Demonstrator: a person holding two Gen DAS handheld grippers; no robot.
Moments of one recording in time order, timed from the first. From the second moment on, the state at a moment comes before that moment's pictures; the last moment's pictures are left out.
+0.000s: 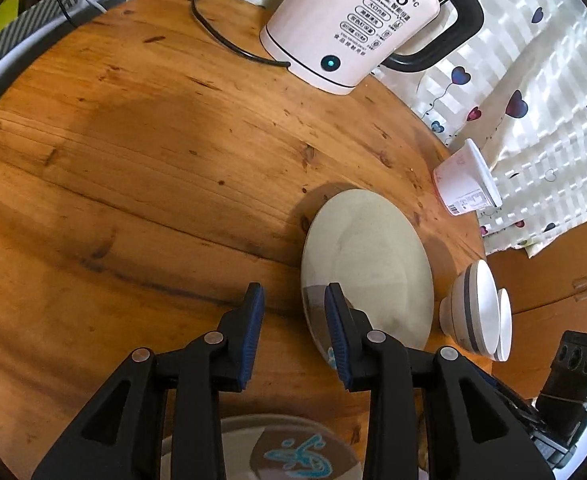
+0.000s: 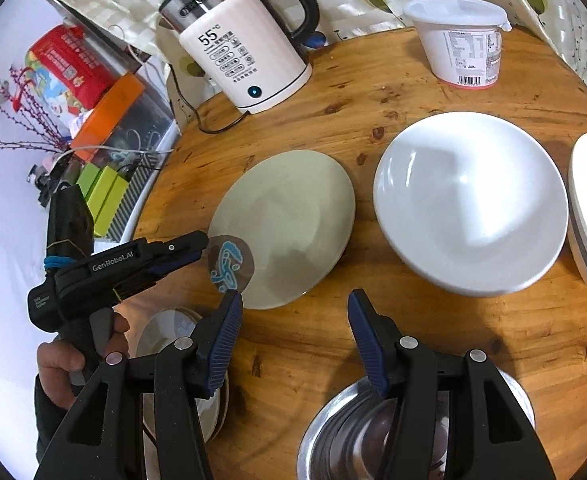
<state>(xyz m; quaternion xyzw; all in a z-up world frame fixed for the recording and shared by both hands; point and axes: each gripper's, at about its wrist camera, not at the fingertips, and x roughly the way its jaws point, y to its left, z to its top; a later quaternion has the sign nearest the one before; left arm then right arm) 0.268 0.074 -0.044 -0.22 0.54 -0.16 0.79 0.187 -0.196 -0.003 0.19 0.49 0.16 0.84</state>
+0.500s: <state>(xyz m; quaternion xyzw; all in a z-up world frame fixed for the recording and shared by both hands) 0.278 0.057 -0.050 -0.22 0.55 -0.17 0.79 0.195 -0.200 -0.012 0.20 0.50 0.16 0.83</state>
